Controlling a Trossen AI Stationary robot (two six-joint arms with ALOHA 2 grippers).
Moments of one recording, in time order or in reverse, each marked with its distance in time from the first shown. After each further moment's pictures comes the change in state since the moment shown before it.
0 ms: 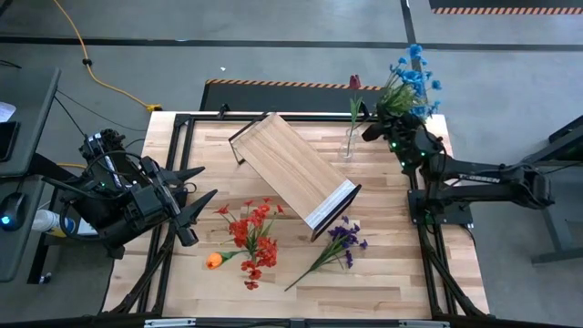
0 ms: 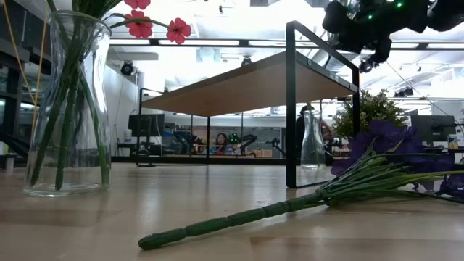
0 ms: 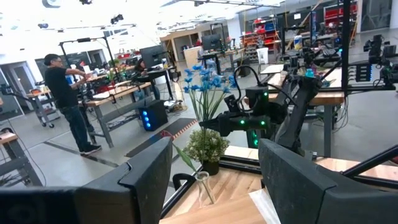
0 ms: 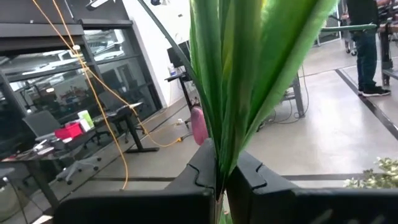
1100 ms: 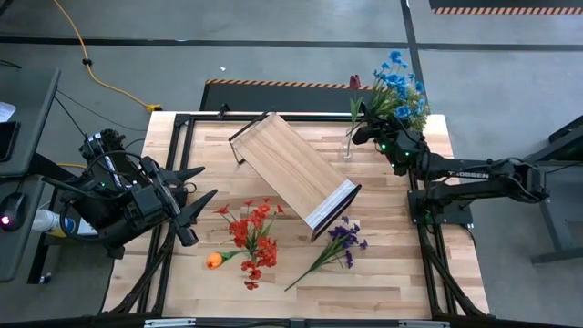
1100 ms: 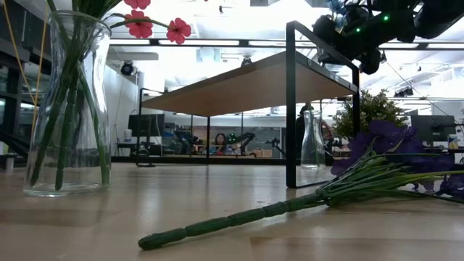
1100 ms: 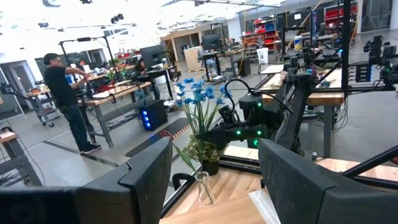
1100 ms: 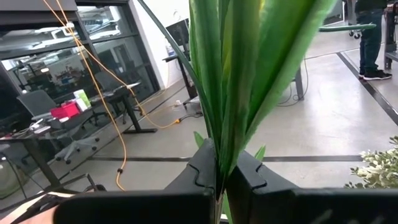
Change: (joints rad) left arm 0.000 0.000 0.000 0.000 -0.001 -0.005; right arm 0.000 0.131 0.001 0.009 -0.014 0.078
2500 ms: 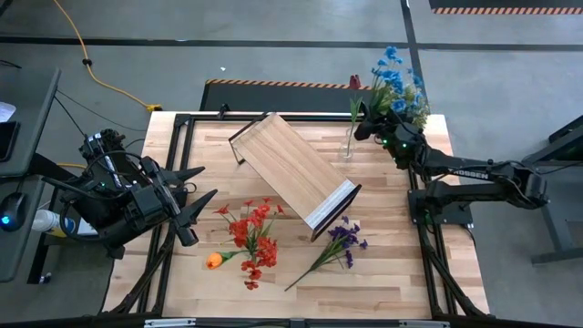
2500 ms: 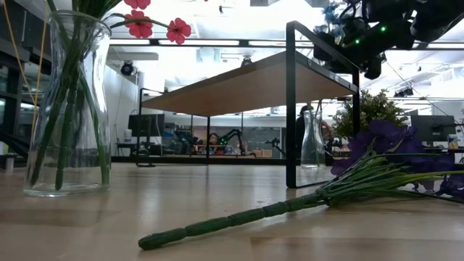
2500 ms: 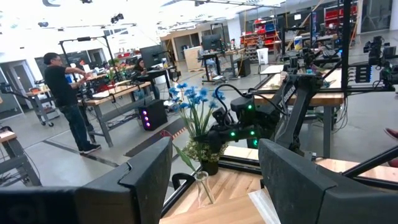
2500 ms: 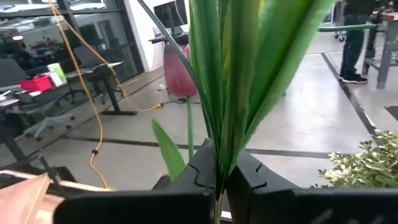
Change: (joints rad) left arm 0.000 0.000 0.000 0.000 0.000 -0.003; right arm -0.137 0.000 0.000 -0.096 -0.108 -0.050
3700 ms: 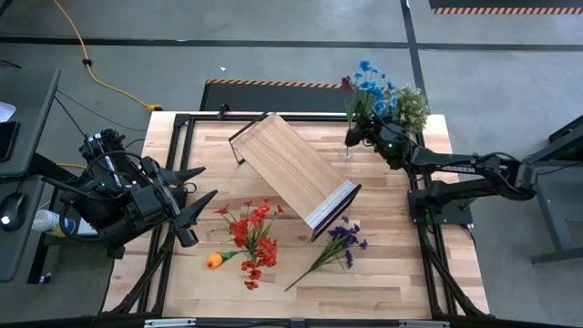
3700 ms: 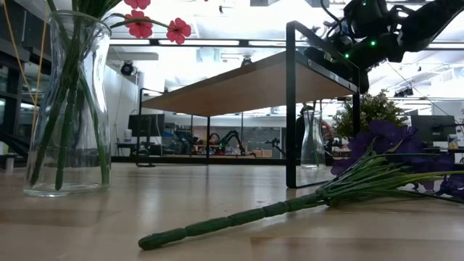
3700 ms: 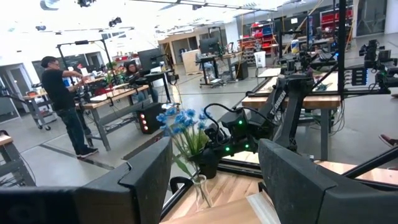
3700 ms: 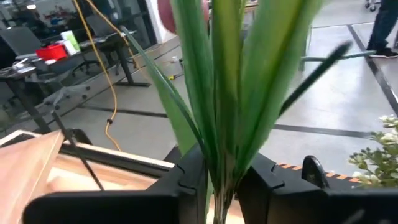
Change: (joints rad) left arm 0.000 0.000 0.000 0.000 0.019 0.000; right arm 0.001 0.147 0.000 0.021 -0.098 0.075
